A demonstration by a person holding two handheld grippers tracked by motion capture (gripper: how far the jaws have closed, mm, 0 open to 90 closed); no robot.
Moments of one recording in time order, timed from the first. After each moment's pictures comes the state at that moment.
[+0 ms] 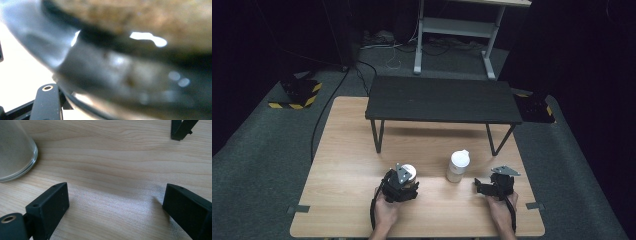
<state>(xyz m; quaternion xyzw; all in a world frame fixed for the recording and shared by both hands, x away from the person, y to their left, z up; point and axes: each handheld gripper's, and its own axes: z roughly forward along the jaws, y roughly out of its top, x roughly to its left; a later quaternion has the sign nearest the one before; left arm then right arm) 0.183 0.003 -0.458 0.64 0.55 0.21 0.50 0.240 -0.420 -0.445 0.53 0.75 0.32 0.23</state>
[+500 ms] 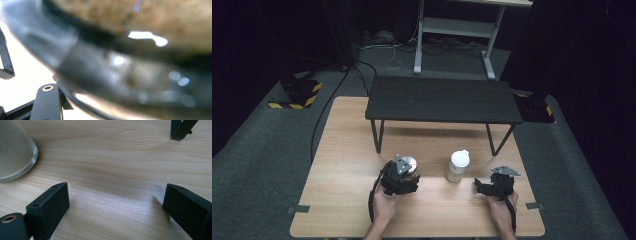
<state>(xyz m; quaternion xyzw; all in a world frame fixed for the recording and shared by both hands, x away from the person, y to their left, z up) 0.194 0.003 -0.429 0.61 0.55 0.19 0.53 0.240 -0.420 -0.445 0.53 0.75 0.32 0.23</state>
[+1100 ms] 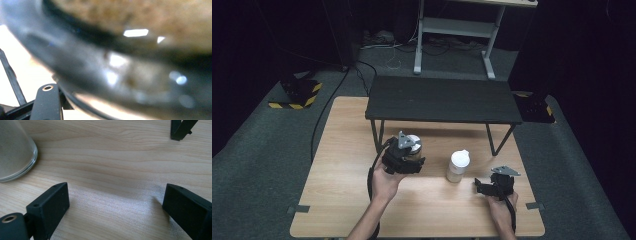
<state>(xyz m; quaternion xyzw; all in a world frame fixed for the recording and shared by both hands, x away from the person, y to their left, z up) 0.231 0.020 -0.340 0.68 0.51 0.17 0.50 0.239 -0.420 -0.445 0.53 0.75 0.32 0.24</state>
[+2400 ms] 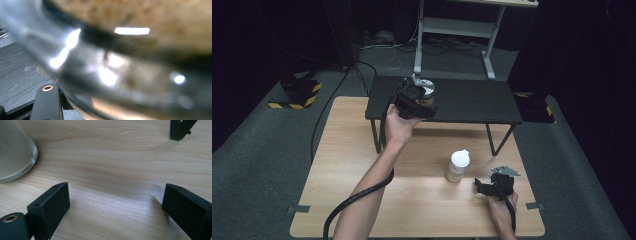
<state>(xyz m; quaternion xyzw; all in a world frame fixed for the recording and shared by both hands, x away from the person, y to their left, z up) 0.324 -0.006 -0.241 0.68 0.50 0.22 0.49 0.239 -0.419 -0.445 0.53 0.75 0.32 0.24</state>
